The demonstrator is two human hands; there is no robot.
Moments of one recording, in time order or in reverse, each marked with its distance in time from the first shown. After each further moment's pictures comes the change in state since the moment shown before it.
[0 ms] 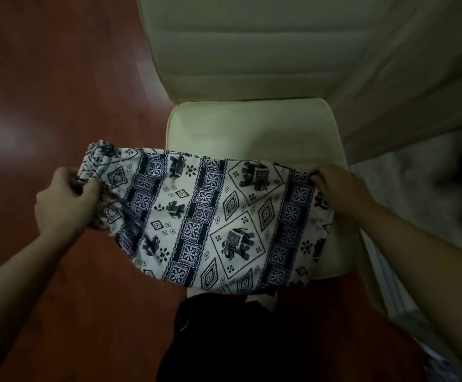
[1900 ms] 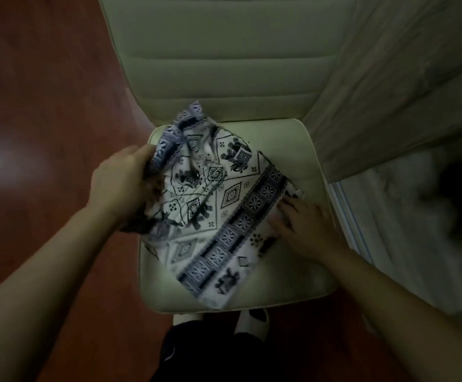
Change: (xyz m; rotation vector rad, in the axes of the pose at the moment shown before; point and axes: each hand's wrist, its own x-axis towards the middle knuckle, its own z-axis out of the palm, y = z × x) left_hand 0.007 0.091 0.047 0.289 -0.011 0.776; right_hand -0.034 -0.029 0.017 0.073 -0.081 -0.032
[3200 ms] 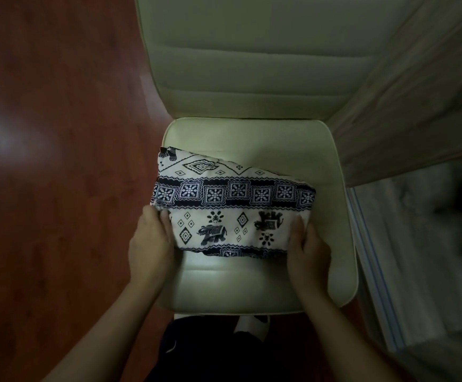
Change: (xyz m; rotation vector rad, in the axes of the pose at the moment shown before) left_hand -0.090 0.018 0.073 -0.366 0.017 -0.642; right_hand -0.026 -0.062 0.036 0.727 0.493 0.364
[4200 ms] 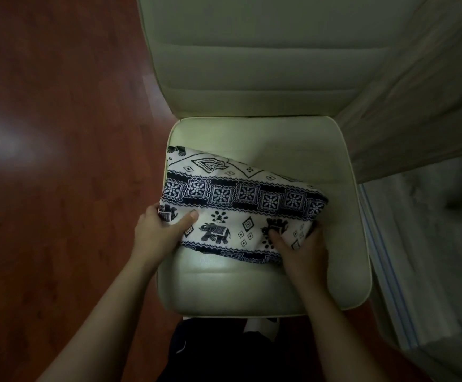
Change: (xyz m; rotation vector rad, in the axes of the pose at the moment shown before) left_hand 0.038 -0.015 -0.003 -0.195 -0.307 -0.178; right_hand 0.009 0.010 0.019 0.005 -0.046 0.183
